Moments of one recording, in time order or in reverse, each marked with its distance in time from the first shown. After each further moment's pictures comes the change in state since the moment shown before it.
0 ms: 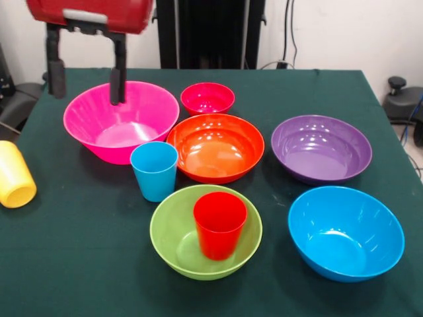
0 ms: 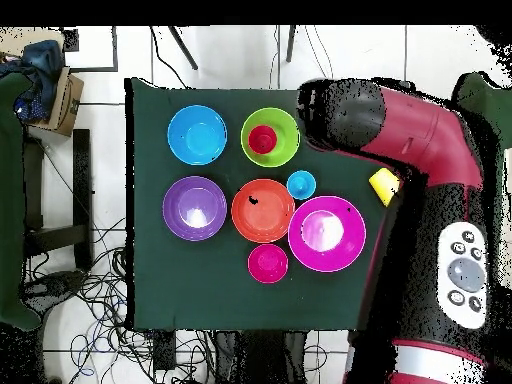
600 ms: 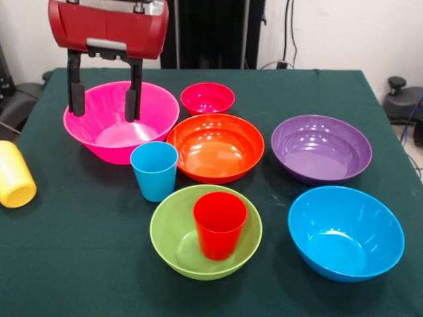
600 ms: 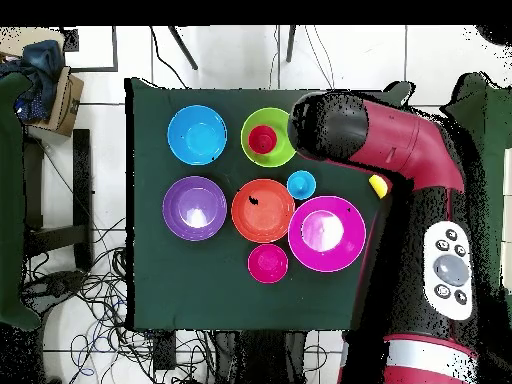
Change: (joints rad) arm 0.003 0.014 0.002 0.056 -0.034 -0.064 0.000
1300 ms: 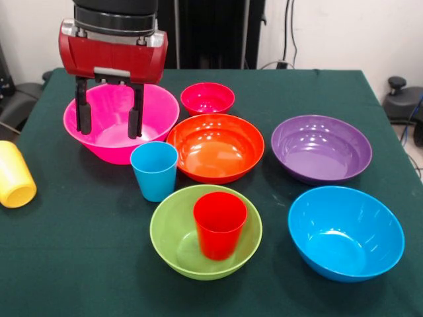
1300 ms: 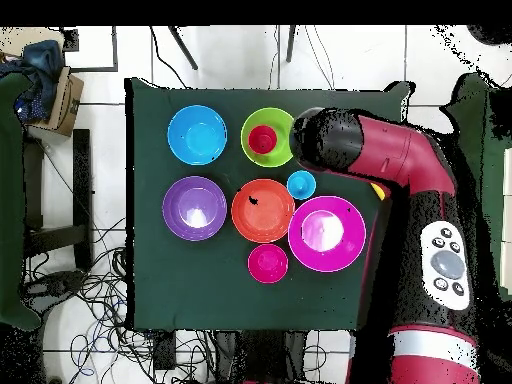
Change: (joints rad) arm -0.040 0.021 0.045 0.052 -0.051 -0.040 0.000
